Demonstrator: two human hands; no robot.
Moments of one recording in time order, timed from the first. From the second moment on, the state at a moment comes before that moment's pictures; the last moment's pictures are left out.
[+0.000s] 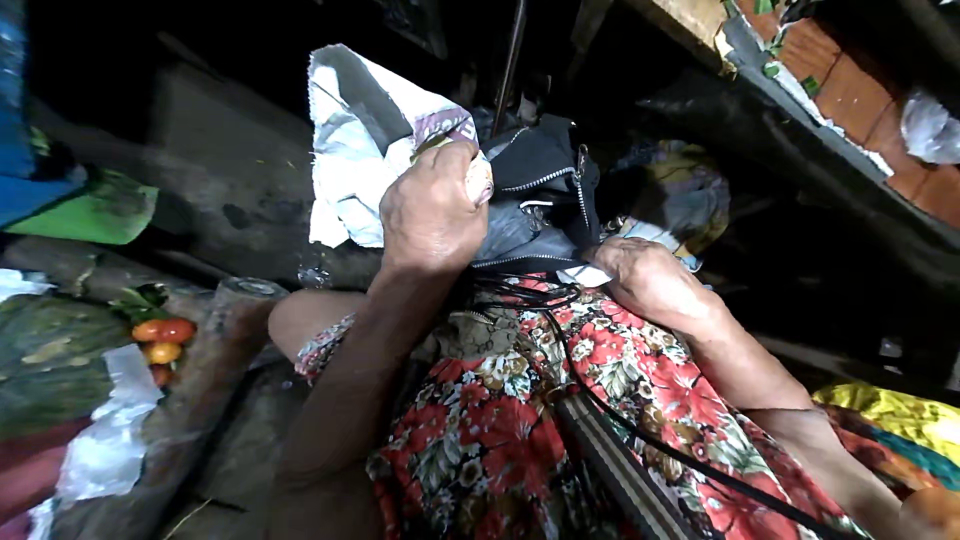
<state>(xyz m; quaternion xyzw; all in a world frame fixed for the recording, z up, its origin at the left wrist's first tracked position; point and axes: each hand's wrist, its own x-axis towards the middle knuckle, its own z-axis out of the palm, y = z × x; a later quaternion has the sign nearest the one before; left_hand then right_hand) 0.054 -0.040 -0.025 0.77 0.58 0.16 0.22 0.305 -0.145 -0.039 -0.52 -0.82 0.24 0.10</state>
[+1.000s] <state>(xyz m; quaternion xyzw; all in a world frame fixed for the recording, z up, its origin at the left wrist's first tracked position) 0.096 -0.034 0.011 0.88 0.34 -0.13 0.29 0.293 -0.128 -0.041 -0.49 -0.83 0.21 0.15</state>
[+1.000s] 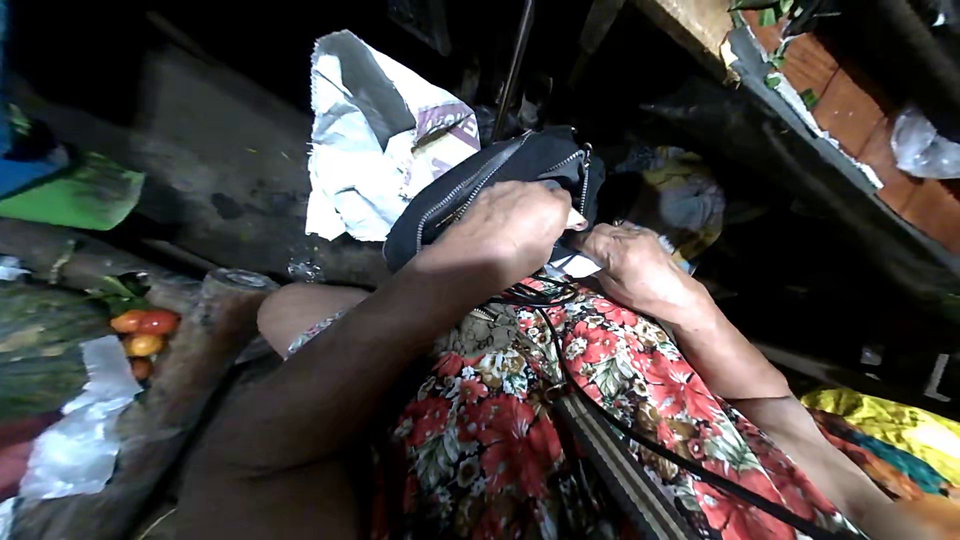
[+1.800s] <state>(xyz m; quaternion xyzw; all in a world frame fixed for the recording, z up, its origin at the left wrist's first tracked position) 0.142 -0.017 -0.034 0.85 0.38 -0.25 0.27 0.275 -0.130 -0.042 -0.46 -0.85 0.23 0.12</state>
